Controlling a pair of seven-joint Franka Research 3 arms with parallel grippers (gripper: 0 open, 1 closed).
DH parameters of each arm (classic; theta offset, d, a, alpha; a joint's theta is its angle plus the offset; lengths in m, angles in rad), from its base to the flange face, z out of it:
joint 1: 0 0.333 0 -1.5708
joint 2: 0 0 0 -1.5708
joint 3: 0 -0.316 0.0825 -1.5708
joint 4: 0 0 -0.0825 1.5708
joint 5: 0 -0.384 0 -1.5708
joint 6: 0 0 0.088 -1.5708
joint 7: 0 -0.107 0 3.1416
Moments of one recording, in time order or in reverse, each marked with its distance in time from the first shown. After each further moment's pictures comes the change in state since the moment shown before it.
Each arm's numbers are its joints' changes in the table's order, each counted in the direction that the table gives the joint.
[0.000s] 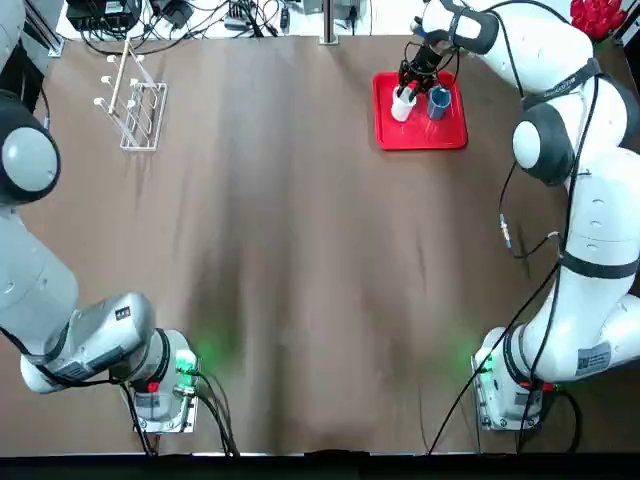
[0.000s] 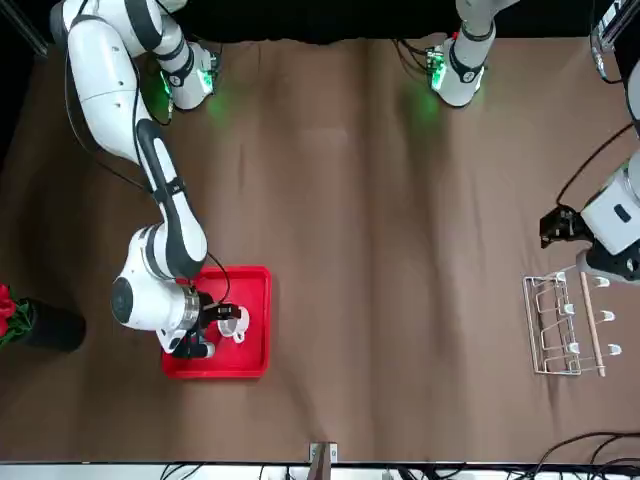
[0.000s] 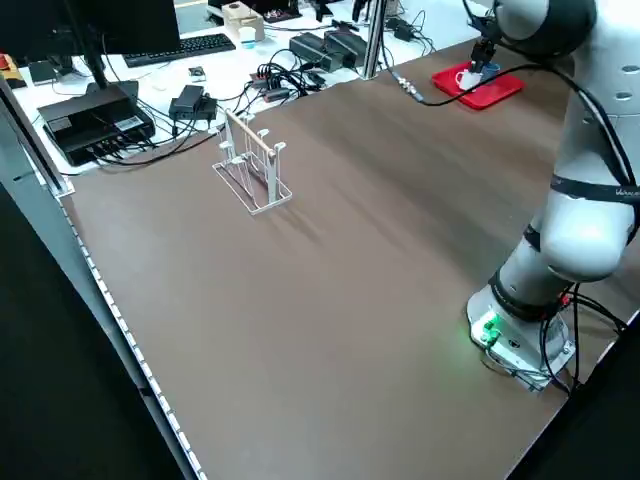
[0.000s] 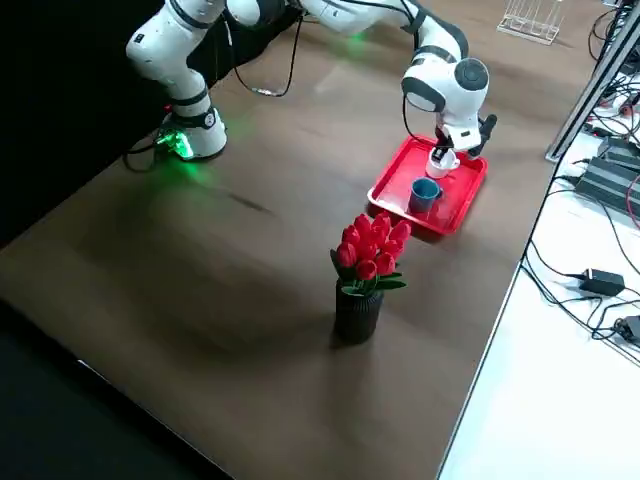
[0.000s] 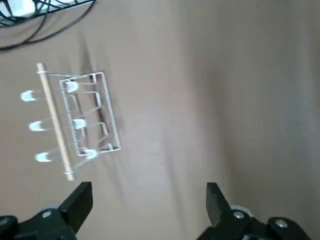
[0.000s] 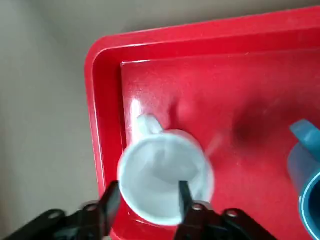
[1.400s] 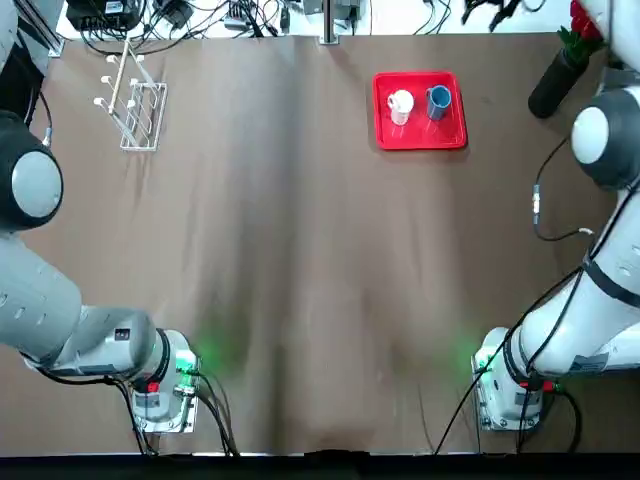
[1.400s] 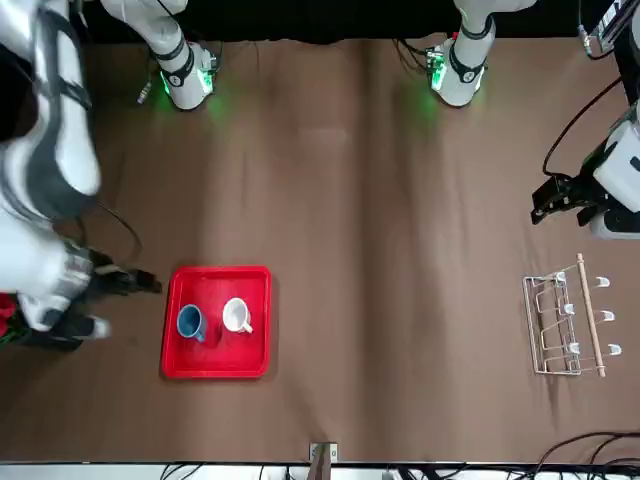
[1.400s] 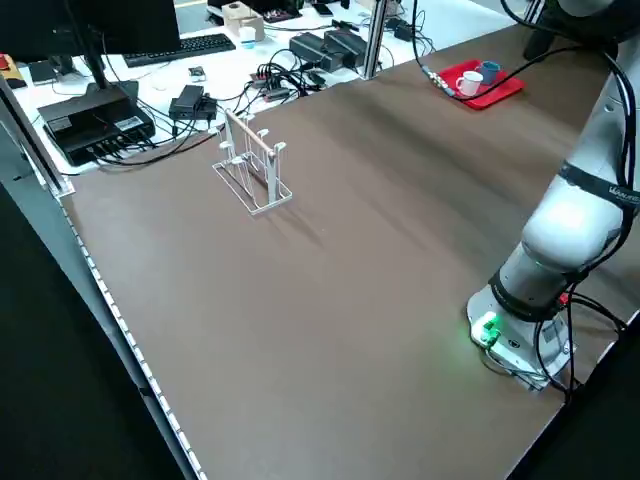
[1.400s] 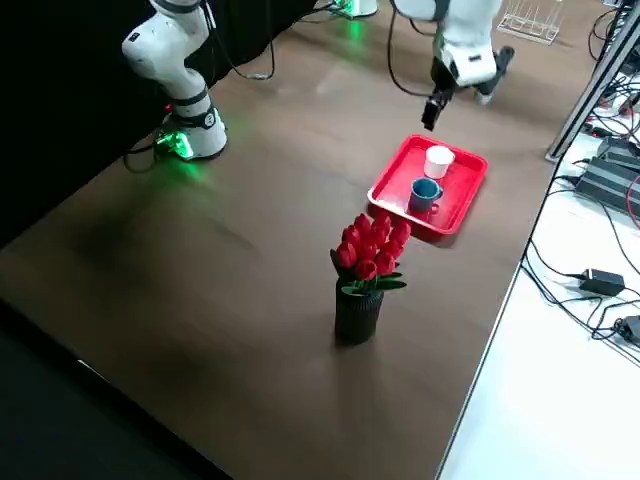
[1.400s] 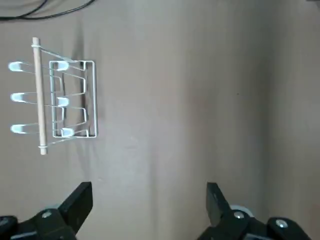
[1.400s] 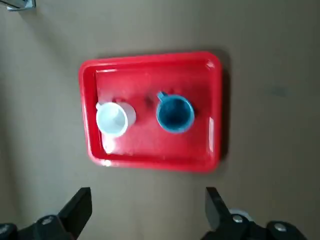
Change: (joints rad) left arm -0.294 -0.146 -0.358 -0.097 0.179 0.029 0.118; right arm -0.171 -0.336 0.029 0.103 0.210 -0.454 -0.042
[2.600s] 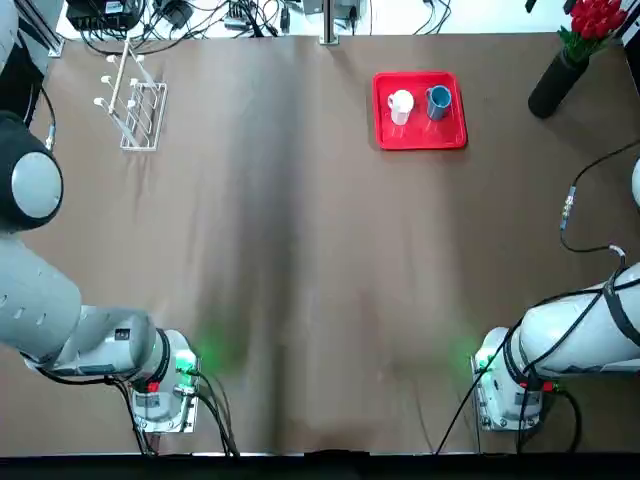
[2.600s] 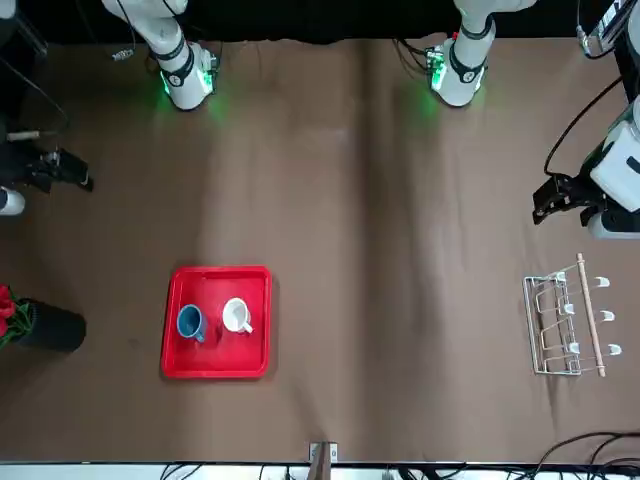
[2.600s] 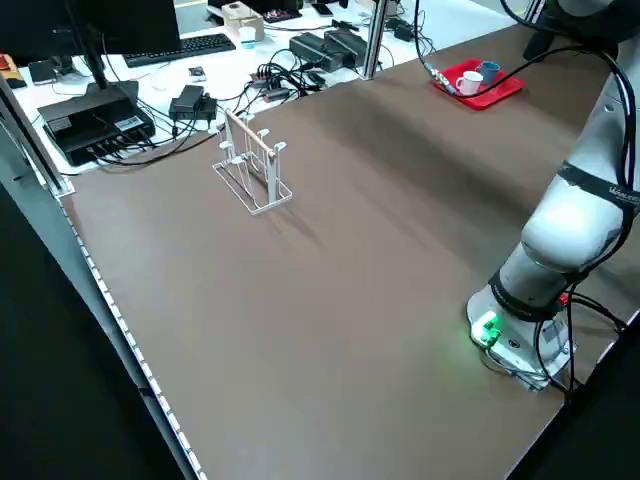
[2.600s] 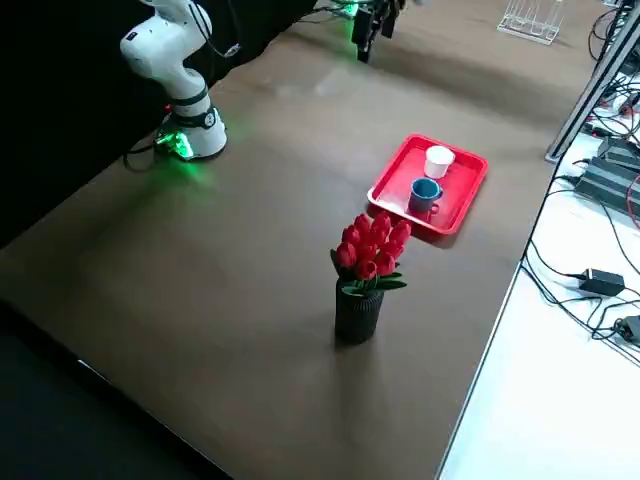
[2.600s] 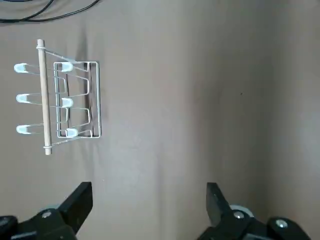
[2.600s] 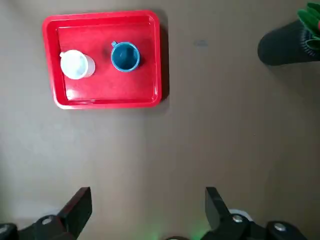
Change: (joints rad) left arm 0.002 -0.001 0.005 0.001 -0.016 -0.001 -0.001; right arm -0.054 -0.363 -0.015 -0.139 0.184 -0.250 0.000
